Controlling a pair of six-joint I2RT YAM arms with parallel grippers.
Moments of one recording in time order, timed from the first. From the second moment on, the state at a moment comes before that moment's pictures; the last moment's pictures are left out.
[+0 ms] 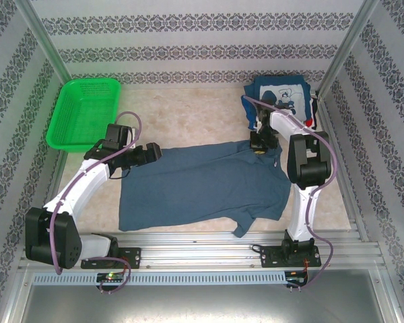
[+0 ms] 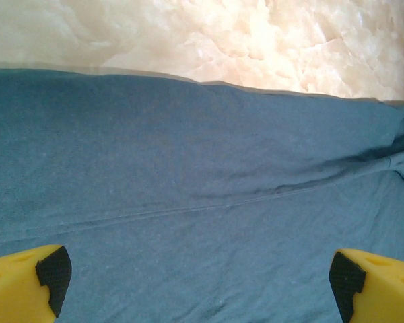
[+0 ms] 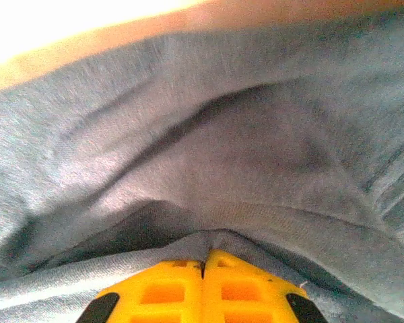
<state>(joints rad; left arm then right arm) -0.15 1.30 0.94 -0.57 0.27 -0.45 0.11 2.11 1.64 -1.02 -0.08 0.23</state>
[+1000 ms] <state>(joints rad) -0.15 1.30 0.90 -0.55 0.28 -0.45 0.16 1.76 1.42 -0.95 -0.07 0.29</state>
